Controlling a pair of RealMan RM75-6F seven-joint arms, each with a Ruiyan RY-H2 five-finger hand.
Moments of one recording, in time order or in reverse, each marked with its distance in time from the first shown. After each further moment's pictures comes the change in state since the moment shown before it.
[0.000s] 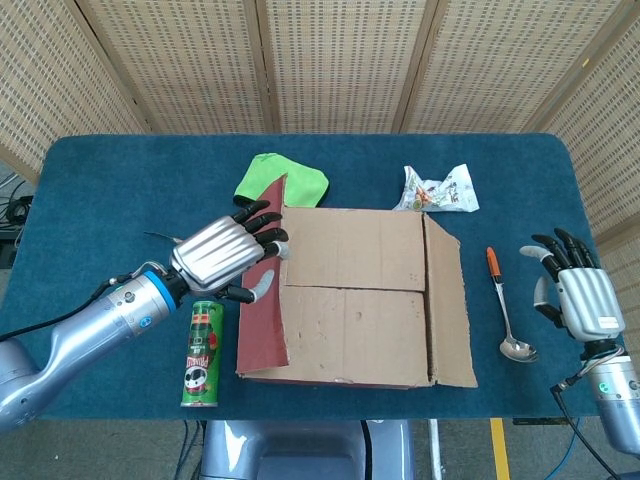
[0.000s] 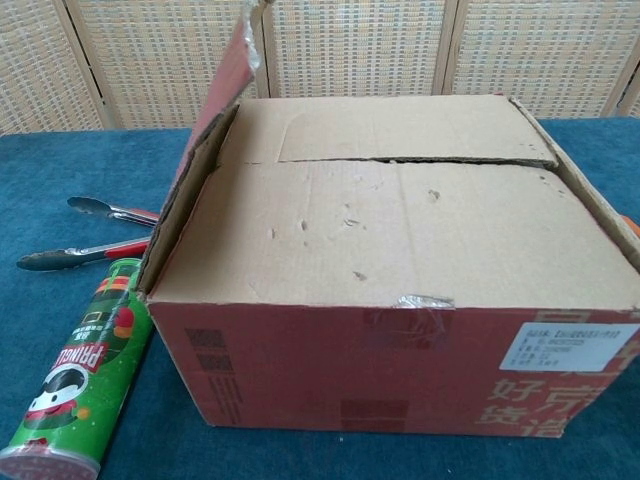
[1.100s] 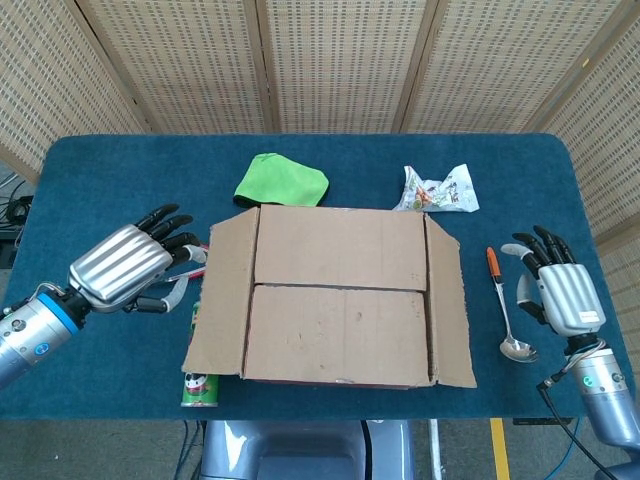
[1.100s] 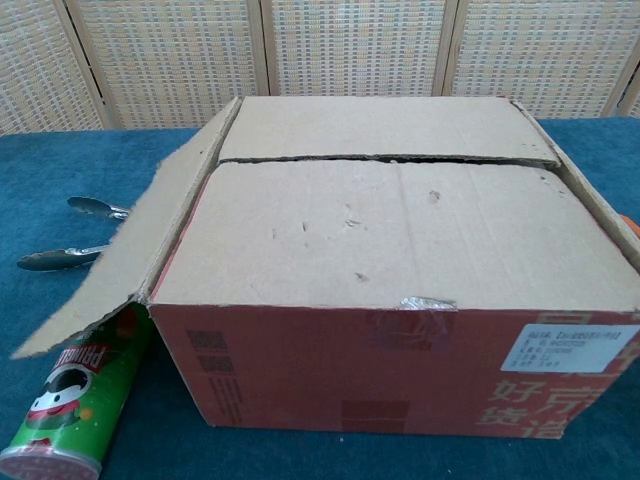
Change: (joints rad) left arm 0.311 0.268 0.014 -0.046 0.401 0.103 -0.278; right arm 0.032 -0.012 0.002 -0.024 -0.006 -0.033 -0.026
